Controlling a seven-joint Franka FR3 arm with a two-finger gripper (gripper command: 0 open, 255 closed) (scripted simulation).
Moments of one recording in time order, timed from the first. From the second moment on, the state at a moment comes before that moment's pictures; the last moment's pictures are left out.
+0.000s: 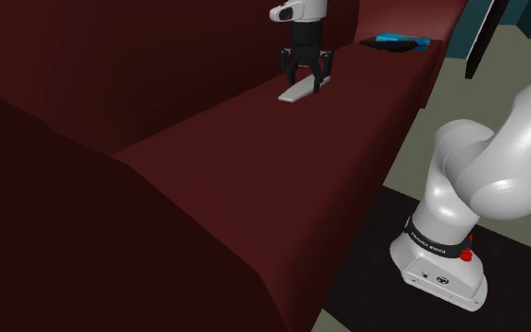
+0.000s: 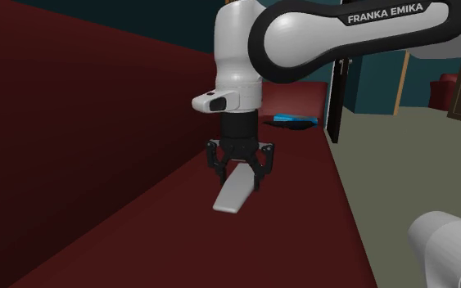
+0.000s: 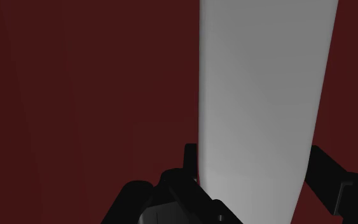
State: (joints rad) arm 0.47 -0.47 -0.37 -2.17 -0.19 1.71 -1.51
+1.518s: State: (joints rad) arm 0.47 -0.44 -0.38 -1.87 -0.18 1.45 -1.58
